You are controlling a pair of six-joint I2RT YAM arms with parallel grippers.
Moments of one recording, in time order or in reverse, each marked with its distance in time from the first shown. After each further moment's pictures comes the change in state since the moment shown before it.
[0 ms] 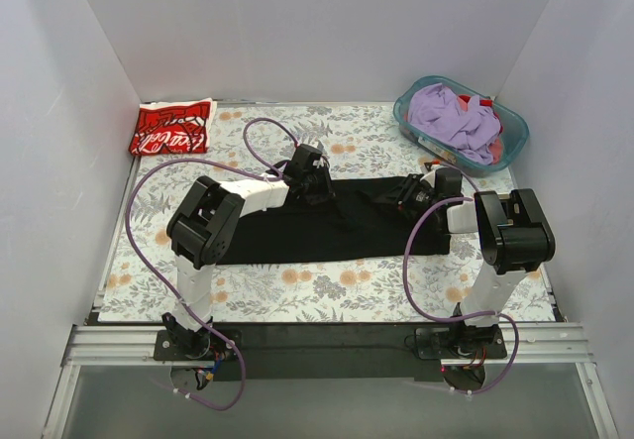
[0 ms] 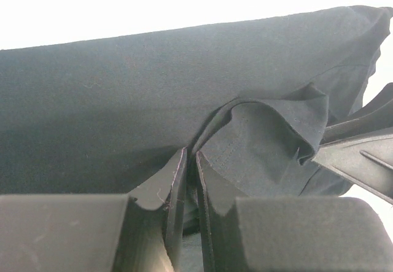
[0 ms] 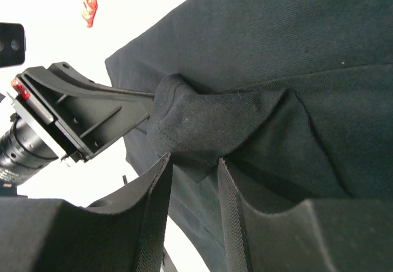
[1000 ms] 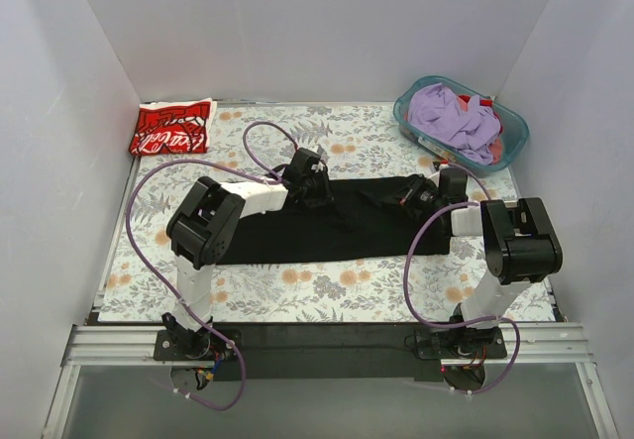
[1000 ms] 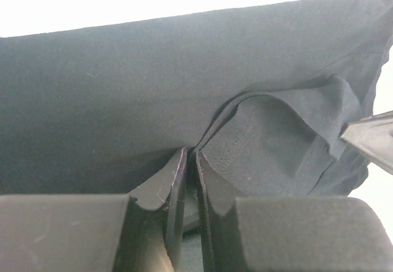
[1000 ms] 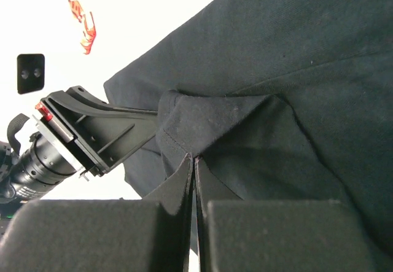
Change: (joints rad) left arm 0.000 -0.001 -0.043 0.041 0.015 0.026; right arm -0.008 -0.079 -0.036 -0.014 0.098 0.029
